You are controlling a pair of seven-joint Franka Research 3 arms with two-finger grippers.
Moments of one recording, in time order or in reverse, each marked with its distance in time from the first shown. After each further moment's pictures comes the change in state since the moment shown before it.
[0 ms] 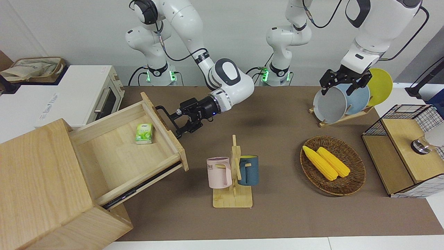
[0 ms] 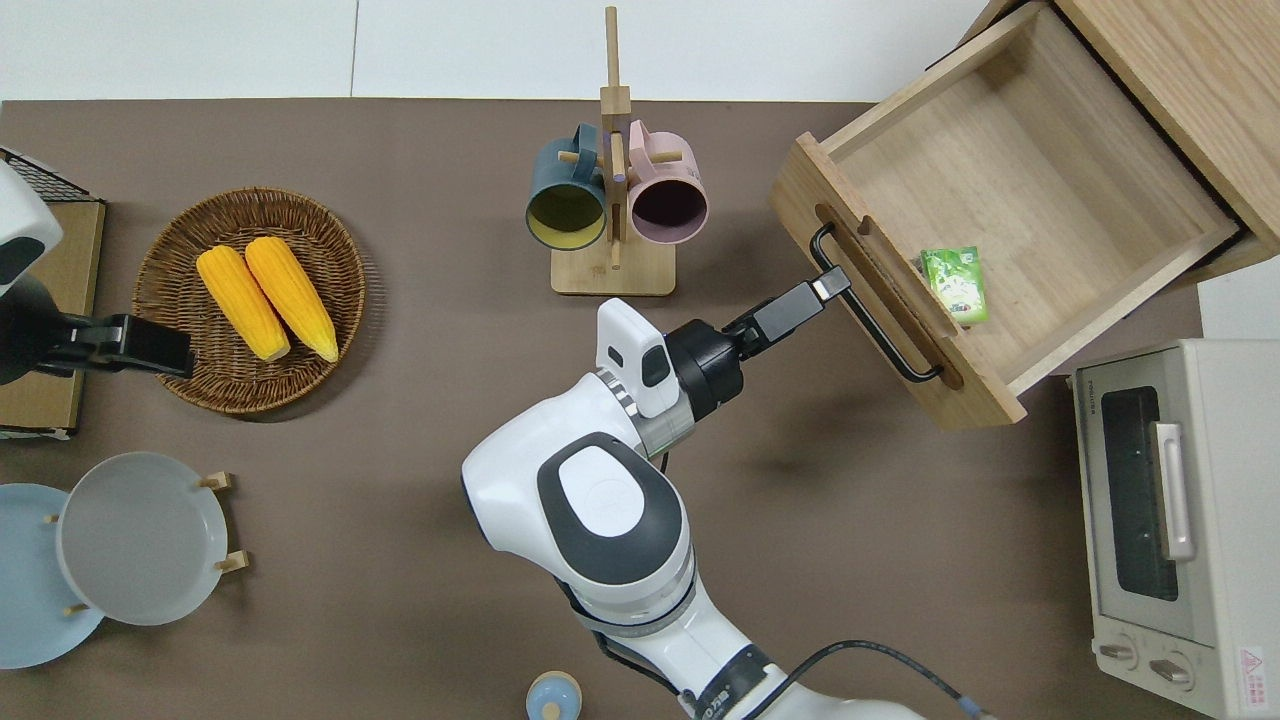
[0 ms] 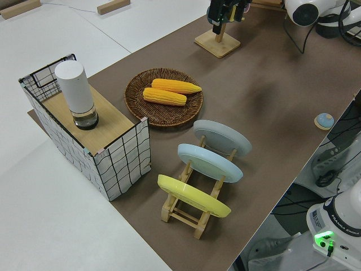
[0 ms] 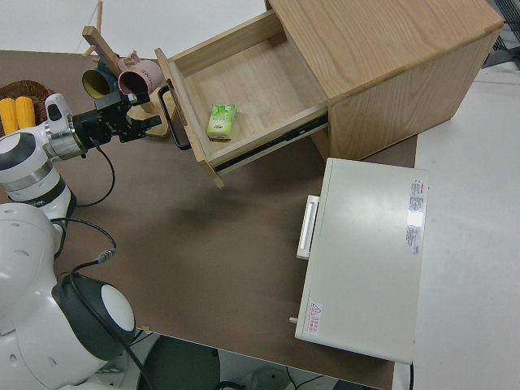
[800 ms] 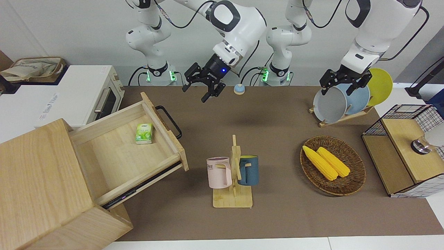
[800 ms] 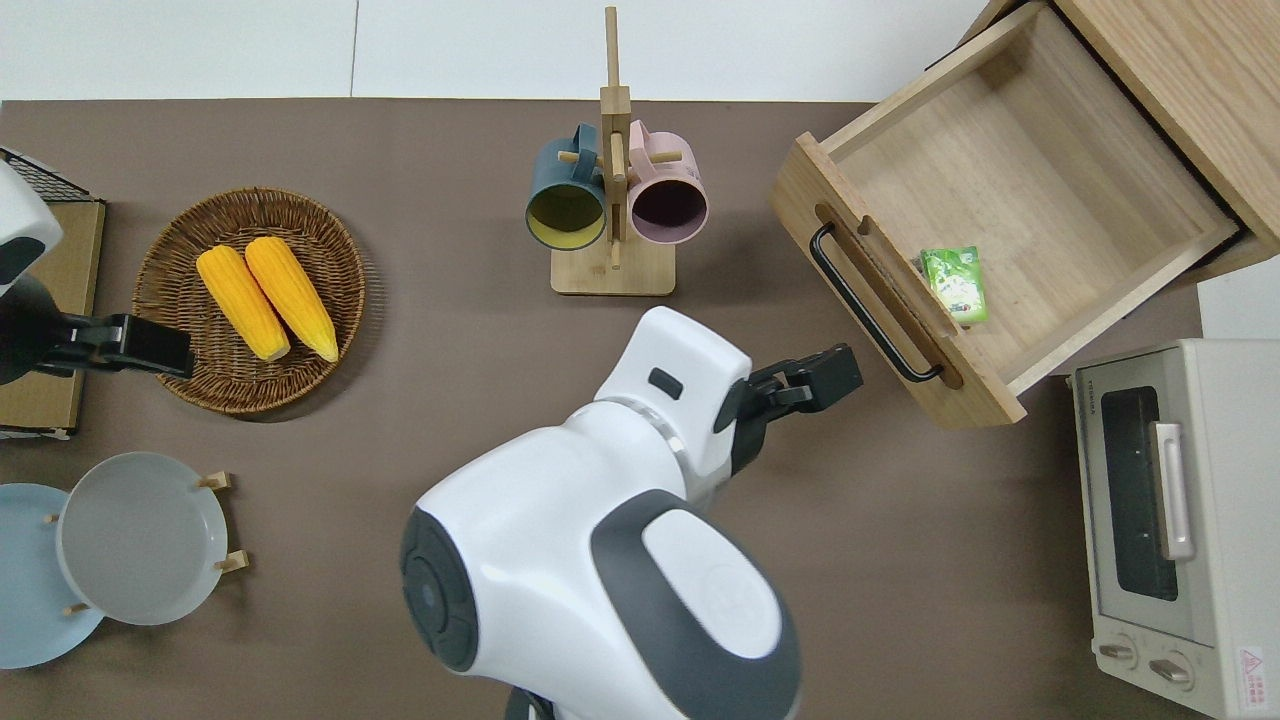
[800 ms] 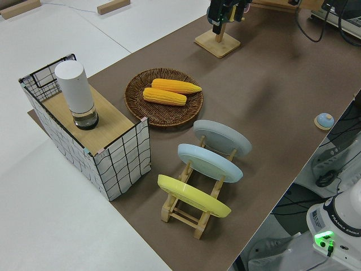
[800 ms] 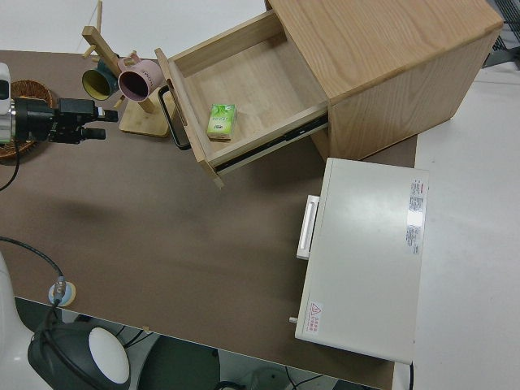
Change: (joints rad) left arm 0.000 0.000 0.000 0.000 0.000 0.000 0.000; right arm 0.001 -0.237 -0.014 0.099 0.581 0.043 -0.060
